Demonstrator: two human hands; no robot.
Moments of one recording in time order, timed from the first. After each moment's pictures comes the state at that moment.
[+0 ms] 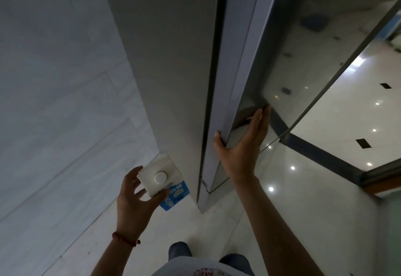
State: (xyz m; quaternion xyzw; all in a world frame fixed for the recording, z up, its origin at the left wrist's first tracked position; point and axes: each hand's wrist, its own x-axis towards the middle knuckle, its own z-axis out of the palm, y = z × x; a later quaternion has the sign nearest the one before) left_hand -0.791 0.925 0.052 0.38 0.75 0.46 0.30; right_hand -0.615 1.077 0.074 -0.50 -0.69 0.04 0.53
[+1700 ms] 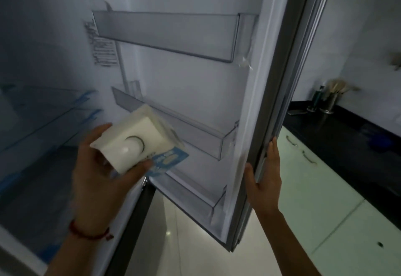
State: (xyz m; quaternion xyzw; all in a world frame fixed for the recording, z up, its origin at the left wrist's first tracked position) left_hand -0.547 1.061 0.241 0.67 0.30 0.59 0.34; right_hand -0.281 0.973 0.147 -0.65 -0.46 -0.16 0.59
